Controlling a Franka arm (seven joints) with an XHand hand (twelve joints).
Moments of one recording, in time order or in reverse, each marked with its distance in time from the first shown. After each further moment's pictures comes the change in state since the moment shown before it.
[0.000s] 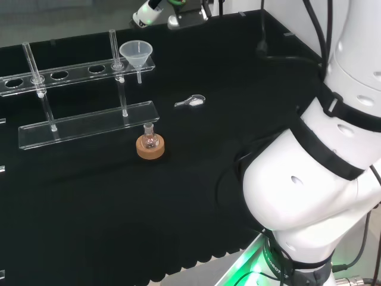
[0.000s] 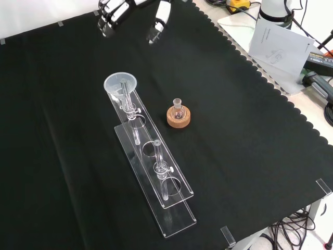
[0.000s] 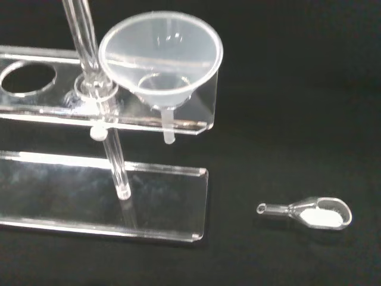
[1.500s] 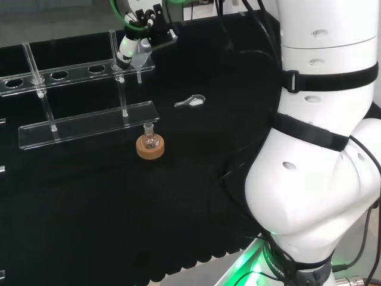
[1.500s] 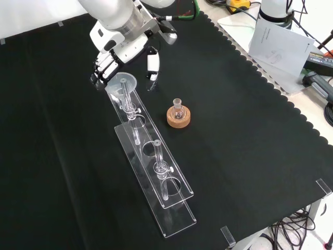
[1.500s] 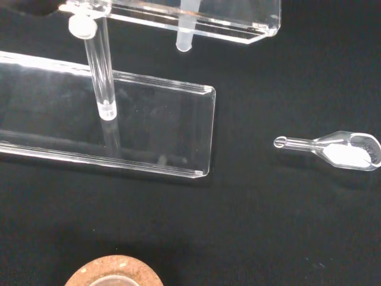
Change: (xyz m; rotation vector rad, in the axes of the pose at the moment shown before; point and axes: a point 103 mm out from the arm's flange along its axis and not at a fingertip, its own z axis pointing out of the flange) arm 0.038 0.074 0.071 0.248 -0.124 0.040
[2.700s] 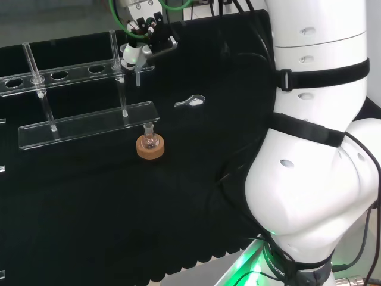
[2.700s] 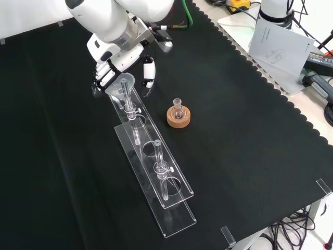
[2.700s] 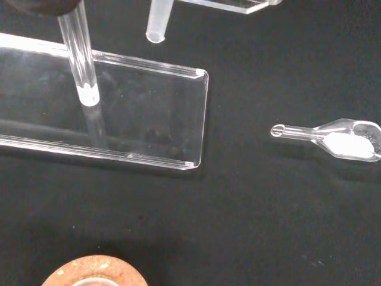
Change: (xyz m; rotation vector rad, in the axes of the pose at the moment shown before) arm -0.002 0.020 0.018 0.031 -0.019 0.013
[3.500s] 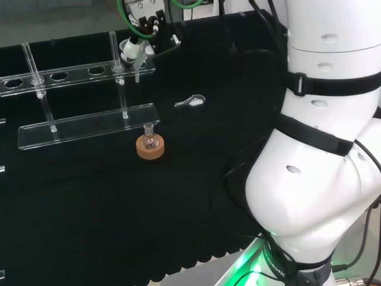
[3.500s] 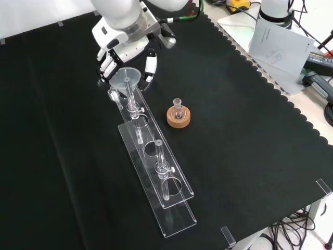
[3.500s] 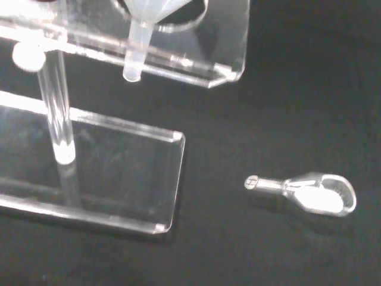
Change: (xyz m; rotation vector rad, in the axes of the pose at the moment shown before) arm -0.006 -0.016 -0.014 -0.174 -0.043 0.023
